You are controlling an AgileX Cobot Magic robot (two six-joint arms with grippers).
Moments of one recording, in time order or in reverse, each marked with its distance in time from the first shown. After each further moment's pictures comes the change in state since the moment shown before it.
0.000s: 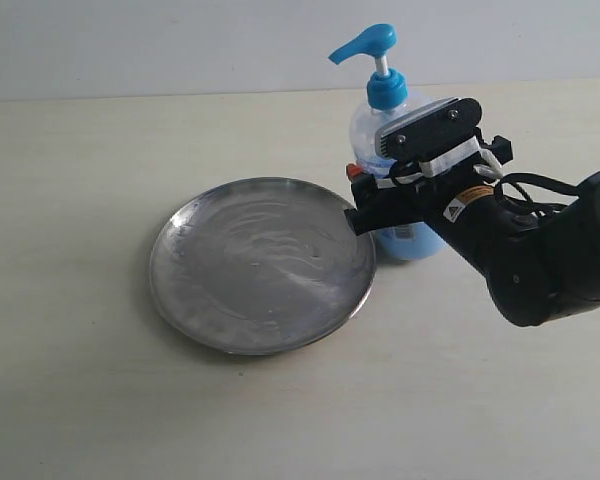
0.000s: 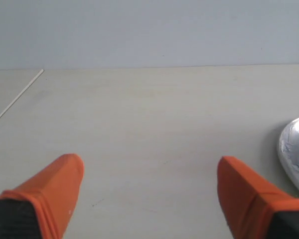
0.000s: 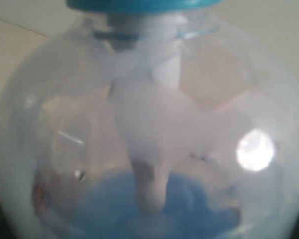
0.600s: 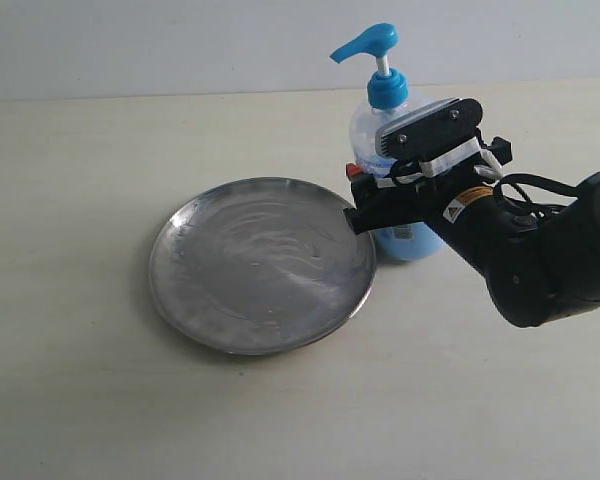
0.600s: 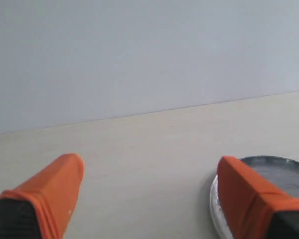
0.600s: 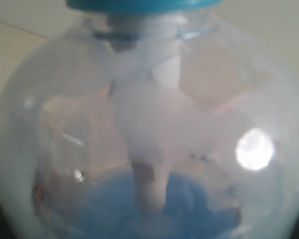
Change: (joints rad) left arm -0.237 0.406 -0.421 0.000 0.000 0.000; right arm 0.000 0.002 0.000 -0.003 -0.006 0.015
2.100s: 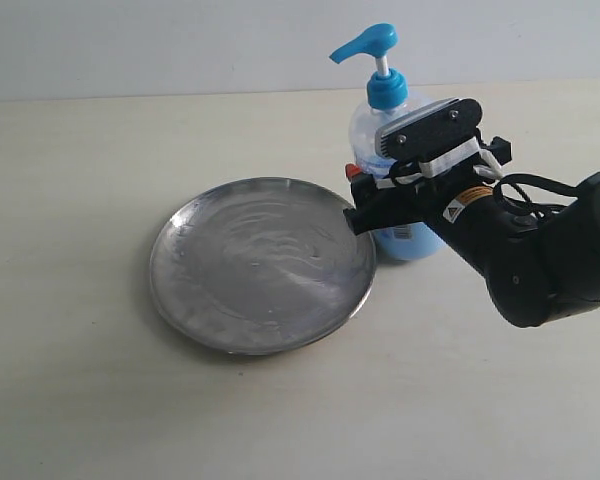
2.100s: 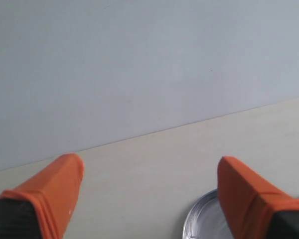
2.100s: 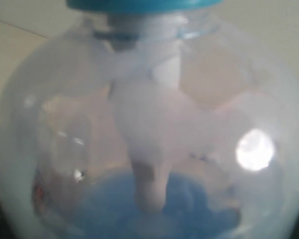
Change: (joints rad) left arm -0.114 0.309 -0.291 0.000 -0.016 0.000; right arm 0.000 0.000 0.000 -0.002 0.000 -0.001
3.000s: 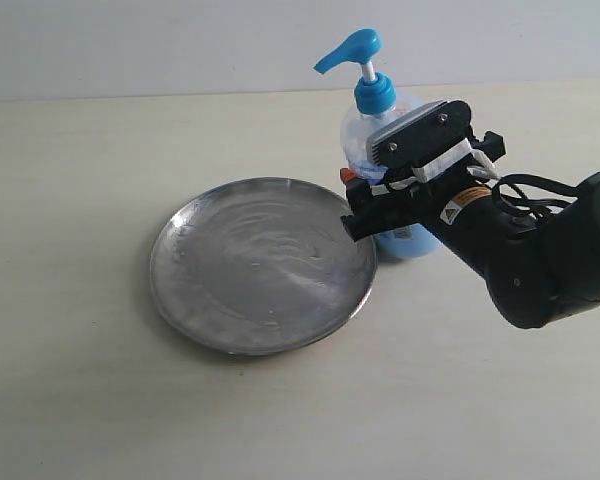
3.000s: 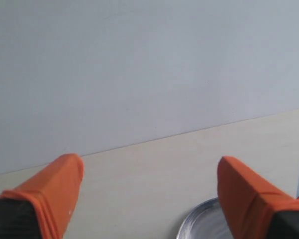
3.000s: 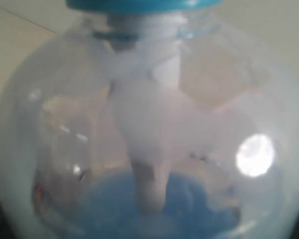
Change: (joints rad) left arm 0.000 0.005 0.000 -0.014 -0.027 -0.024; right arm 0.000 0.002 0.000 -0.042 -0.002 -0.049
